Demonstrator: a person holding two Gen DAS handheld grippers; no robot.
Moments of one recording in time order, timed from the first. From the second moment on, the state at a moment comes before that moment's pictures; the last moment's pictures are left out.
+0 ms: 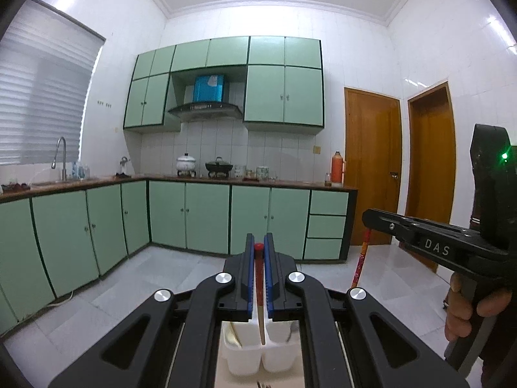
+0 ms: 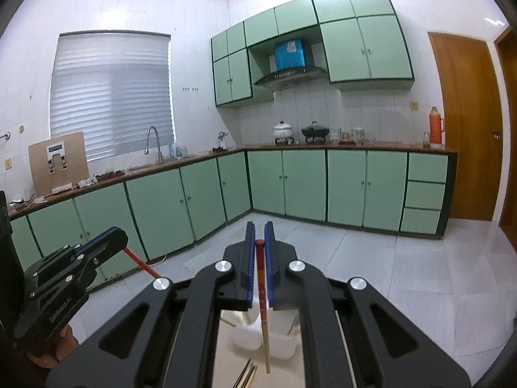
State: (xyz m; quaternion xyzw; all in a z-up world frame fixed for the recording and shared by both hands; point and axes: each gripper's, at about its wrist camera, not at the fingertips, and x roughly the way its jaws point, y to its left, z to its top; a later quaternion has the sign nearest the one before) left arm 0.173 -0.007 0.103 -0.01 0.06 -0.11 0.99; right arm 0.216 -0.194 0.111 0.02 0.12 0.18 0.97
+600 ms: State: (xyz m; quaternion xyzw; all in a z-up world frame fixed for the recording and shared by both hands) left arm 0.292 -0.018 0.043 0.01 0.14 -0.10 0.99; right arm 0.336 -0.187 0.050 0.04 0.15 0.16 0.97
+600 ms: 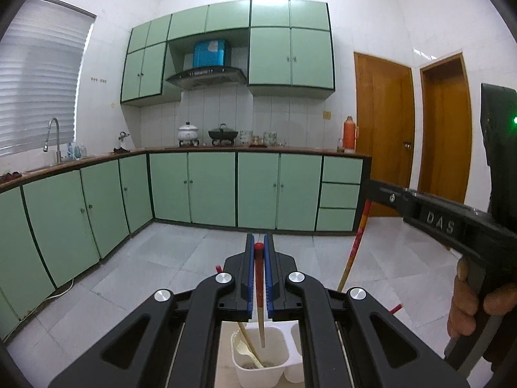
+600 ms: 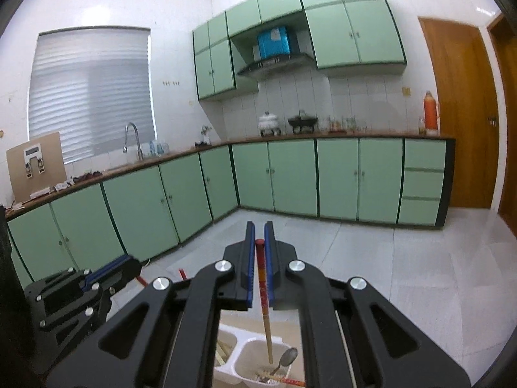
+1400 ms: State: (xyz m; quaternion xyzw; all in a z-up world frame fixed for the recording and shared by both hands) left arm 0.242 -0.004 0.037 0.00 0.13 -0.08 0.99; right arm 0.258 -0.211 0.018 0.06 0.15 0.12 0.98
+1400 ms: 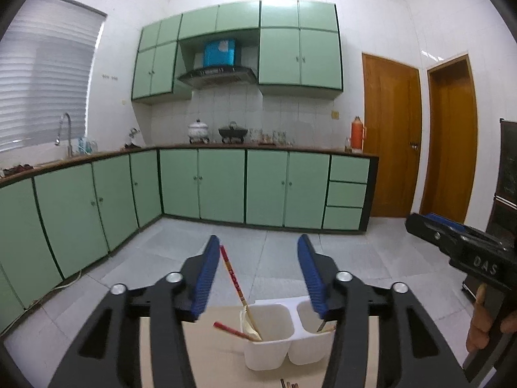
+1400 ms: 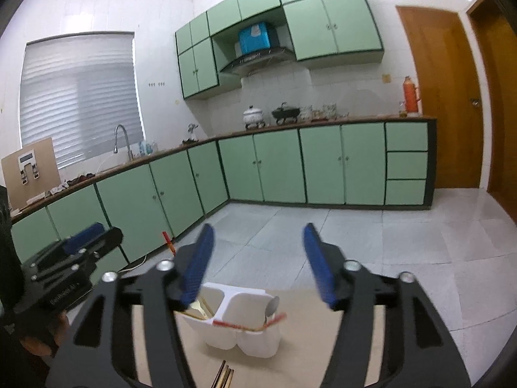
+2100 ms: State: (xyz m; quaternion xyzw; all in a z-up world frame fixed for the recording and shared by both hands) left arm 0.110 0.007 -0.038 0.00 0.17 -0.07 0.98; right arm 0.111 -0.207 -0.068 0.04 0.16 0.08 0.98
